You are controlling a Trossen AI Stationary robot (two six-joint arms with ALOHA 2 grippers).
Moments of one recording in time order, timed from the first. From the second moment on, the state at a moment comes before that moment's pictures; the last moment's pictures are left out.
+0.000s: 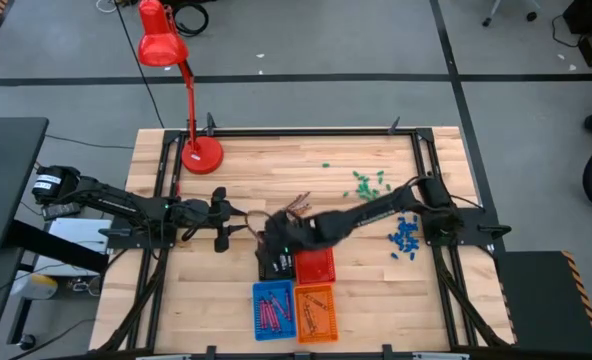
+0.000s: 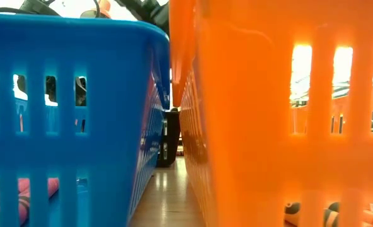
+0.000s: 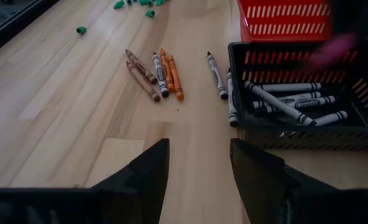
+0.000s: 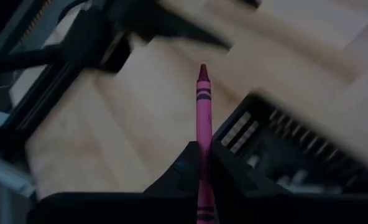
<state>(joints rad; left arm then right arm) -0.10 0.94 0.15 0.31 -0.23 -0.06 0.21 2.09 1.65 -0.35 0.26 1.00</state>
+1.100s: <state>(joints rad) -0.10 0.94 0.15 0.32 -0.23 -0.07 0.49 2.36 2.10 -0.86 0.21 1.25</state>
